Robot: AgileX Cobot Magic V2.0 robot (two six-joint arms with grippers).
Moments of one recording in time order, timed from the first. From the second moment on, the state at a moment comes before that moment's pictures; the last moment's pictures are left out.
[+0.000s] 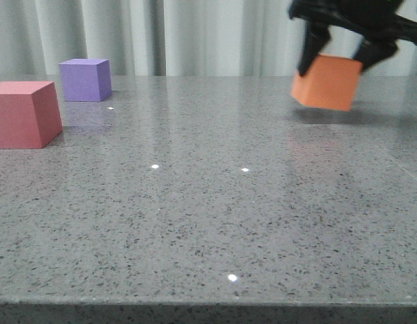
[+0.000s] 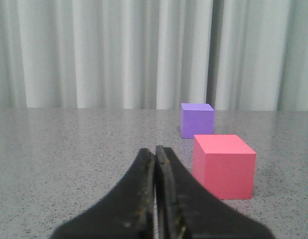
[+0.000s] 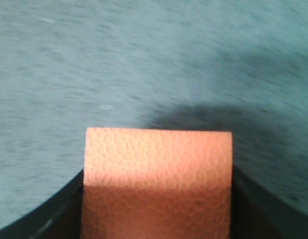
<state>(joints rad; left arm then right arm) -0.07 0.00 0.00 0.10 -0.04 -0.16 0.24 1.79 -1.52 0.14 0.74 0.15</state>
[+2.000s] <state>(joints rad) -0.07 0.00 0.00 0.10 -0.04 -0.16 0.49 1.95 -2.04 -0.19 1.02 0.35</state>
